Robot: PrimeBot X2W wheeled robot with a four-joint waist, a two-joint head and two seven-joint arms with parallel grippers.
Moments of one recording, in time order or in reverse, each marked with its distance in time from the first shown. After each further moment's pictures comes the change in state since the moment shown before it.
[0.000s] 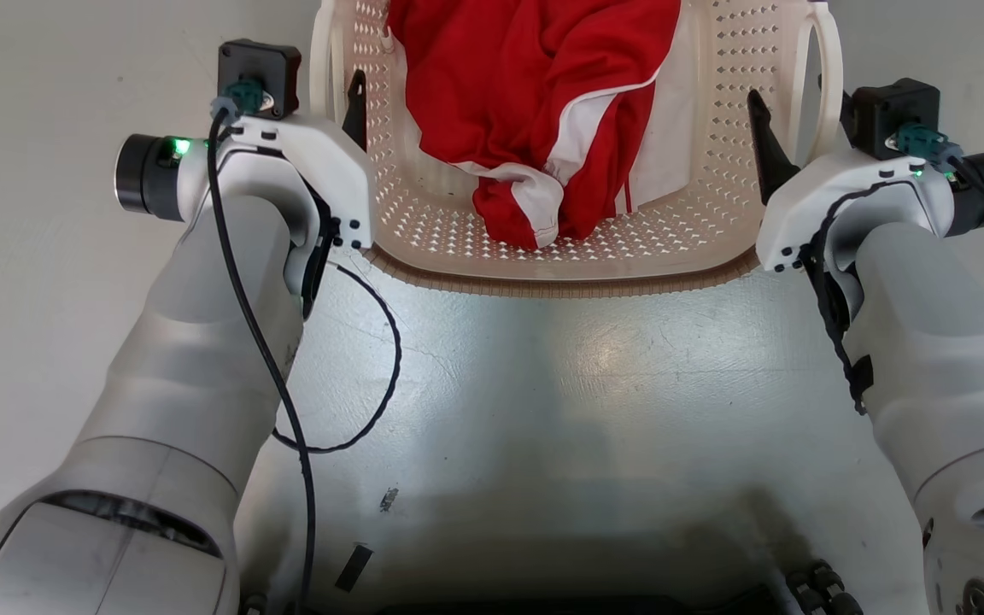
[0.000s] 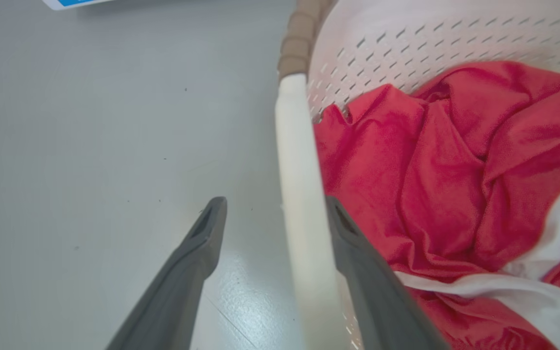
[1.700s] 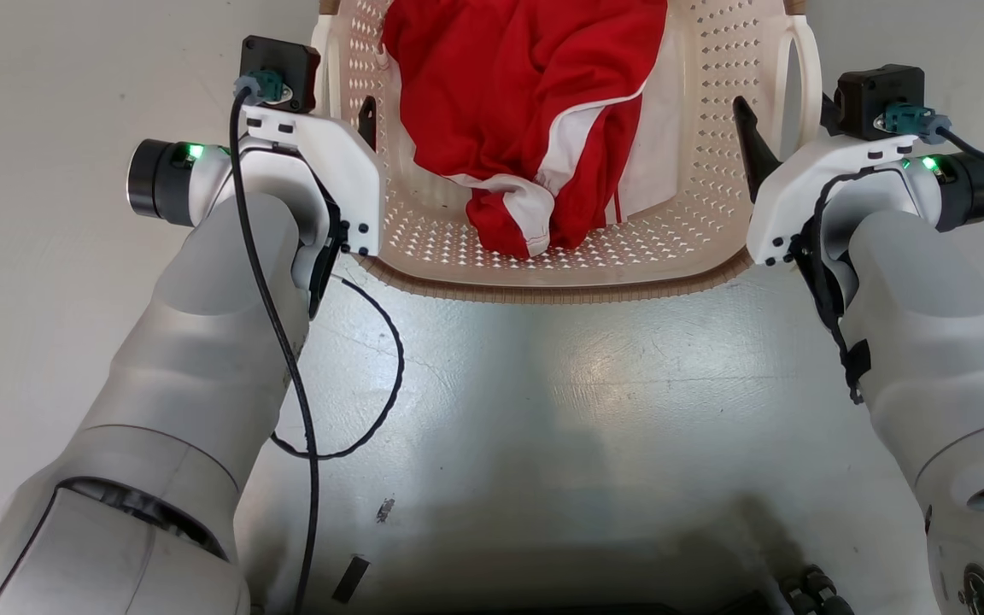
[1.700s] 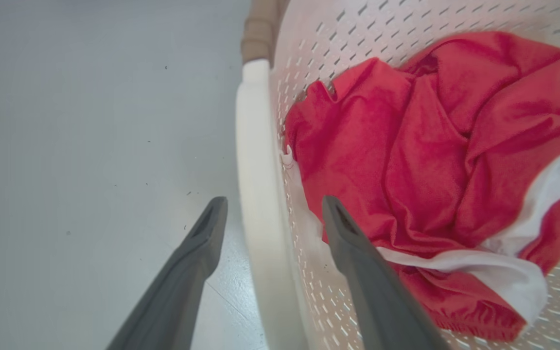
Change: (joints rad) left arm -0.043 0.000 -0.203 0.048 -0.192 0.012 0.117; right arm -0.072 0.001 0.101 0.112 0.127 0.000 0.066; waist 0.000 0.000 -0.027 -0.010
